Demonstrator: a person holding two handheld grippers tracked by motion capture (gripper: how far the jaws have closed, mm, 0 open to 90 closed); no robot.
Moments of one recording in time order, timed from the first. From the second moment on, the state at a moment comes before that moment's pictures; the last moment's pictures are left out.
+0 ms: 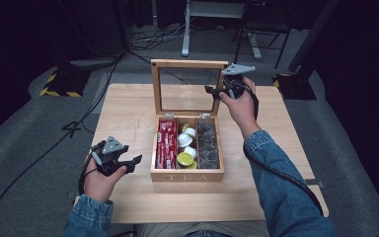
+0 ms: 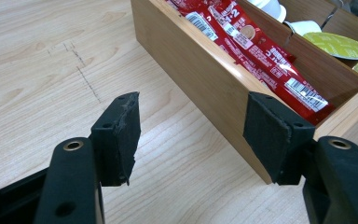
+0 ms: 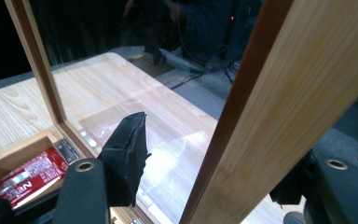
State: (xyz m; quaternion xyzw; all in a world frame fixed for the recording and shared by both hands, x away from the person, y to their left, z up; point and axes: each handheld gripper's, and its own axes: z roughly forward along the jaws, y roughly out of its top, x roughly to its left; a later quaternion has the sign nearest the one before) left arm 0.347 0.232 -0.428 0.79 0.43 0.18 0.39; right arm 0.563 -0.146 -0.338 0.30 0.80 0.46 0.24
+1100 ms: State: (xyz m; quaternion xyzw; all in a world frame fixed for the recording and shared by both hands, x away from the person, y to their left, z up) left arm 0.352 0.233 -0.436 0.80 0.44 0.17 0.38; right arm 0.581 -0.138 -0.380 0.33 0.80 0.46 0.21
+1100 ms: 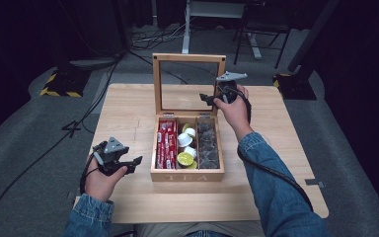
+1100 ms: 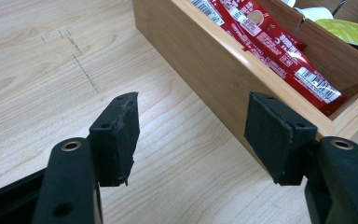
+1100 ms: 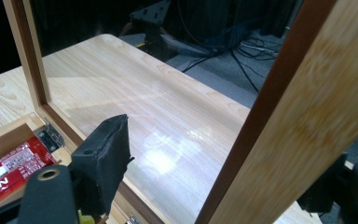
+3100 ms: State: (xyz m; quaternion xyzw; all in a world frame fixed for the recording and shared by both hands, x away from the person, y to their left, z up) left arm 0.351 0.238 -0.444 0.82 0.44 0.14 0.35; right arm 0.480 -0.174 -0.347 0.27 0.83 0.48 0.12
